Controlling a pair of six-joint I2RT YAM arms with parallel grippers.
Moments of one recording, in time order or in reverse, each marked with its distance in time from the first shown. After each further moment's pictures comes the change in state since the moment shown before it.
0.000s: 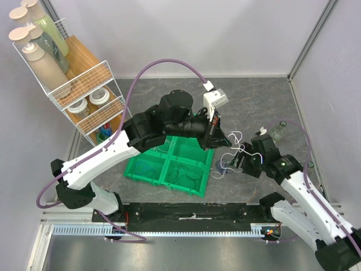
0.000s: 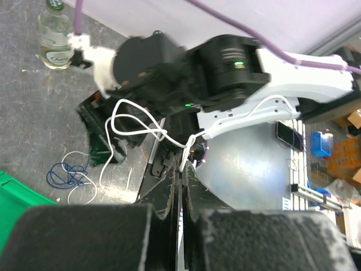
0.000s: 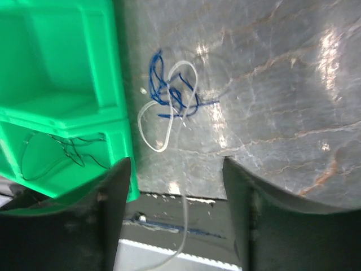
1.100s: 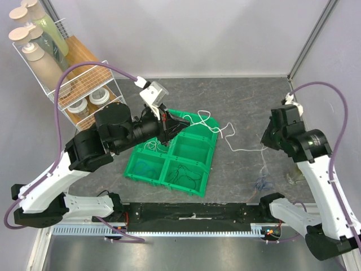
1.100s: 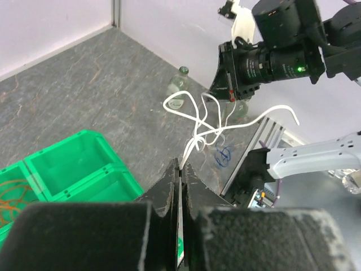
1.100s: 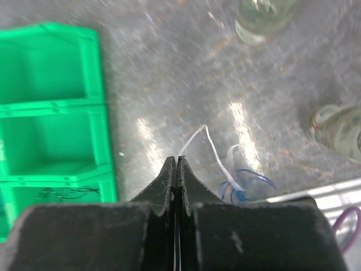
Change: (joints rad) left arm -0.001 -0.354 -0.112 -0.067 -0.465 0.127; right arm -0.135 0.206 0.558 -0.352 0.290 -0.167
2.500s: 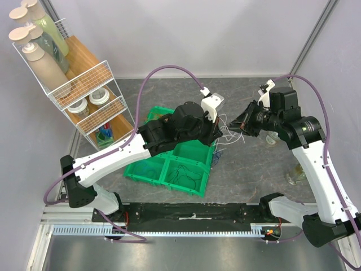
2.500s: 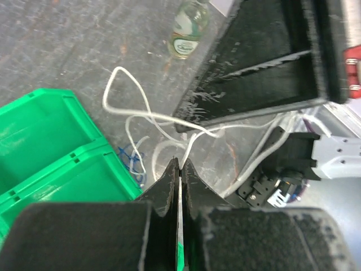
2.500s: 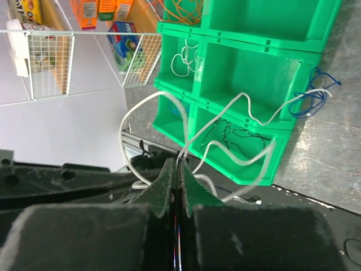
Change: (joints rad) left arm 0.001 0.385 -0.041 0.130 0.065 -0.066; right arm 0.007 0.119 0.139 0.248 -0.705 0.218
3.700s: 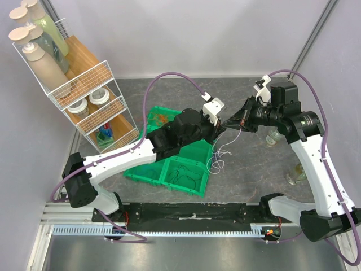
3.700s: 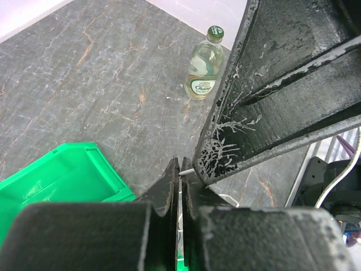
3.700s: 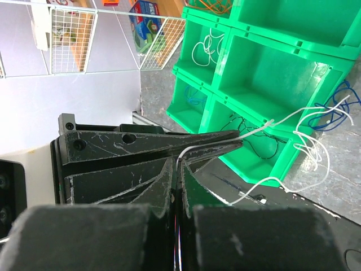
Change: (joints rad) left arm 0.037 0.005 -0.258 0.457 -0.023 0.172; right arm -0.039 0.048 0.030 0.031 -0.172 -0.060
